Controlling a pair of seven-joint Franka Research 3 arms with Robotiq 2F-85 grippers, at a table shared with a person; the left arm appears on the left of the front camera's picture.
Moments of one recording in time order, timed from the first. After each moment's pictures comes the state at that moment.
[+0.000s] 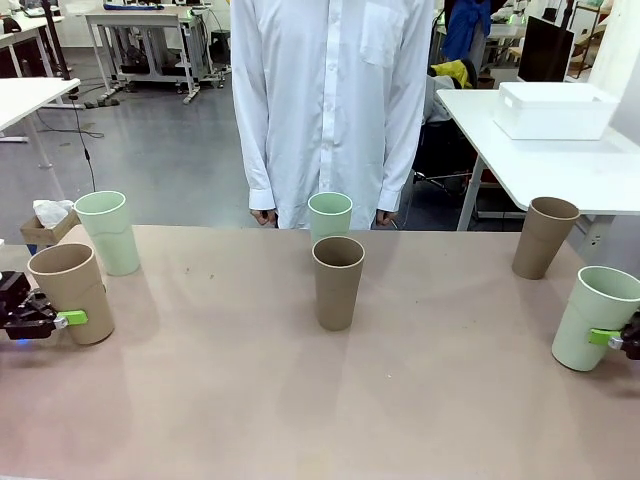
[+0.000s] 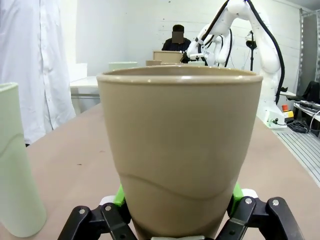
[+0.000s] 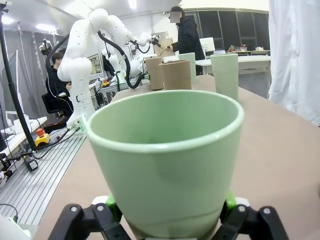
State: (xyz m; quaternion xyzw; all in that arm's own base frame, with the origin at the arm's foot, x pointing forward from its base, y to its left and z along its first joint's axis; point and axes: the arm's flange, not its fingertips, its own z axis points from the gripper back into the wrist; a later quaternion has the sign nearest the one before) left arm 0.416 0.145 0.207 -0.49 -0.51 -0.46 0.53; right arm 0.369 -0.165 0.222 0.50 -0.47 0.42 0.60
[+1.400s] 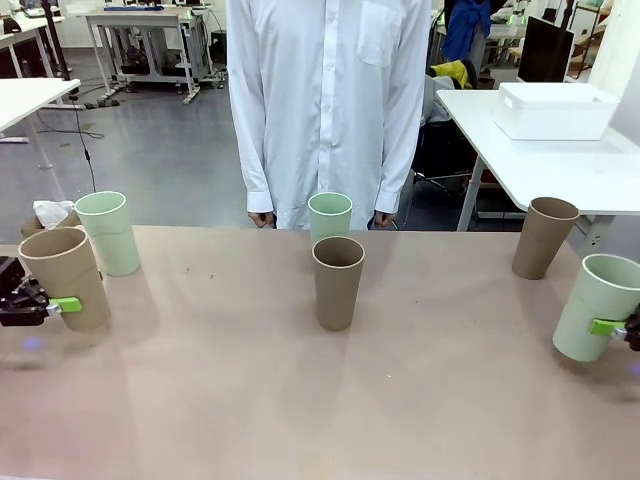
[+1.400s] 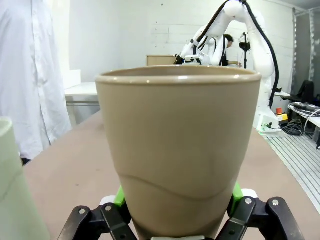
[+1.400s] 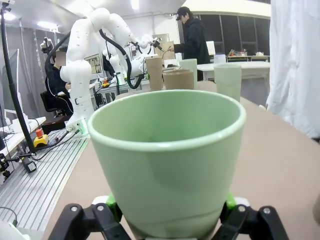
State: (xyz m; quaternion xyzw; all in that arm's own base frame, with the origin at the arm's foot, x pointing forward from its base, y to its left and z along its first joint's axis) left arm 0.414 0.136 0.244 -0.49 -0.51 -0.48 0.52; right arm 0.360 -0.152 0.256 0.49 -0.49 0.43 0.58
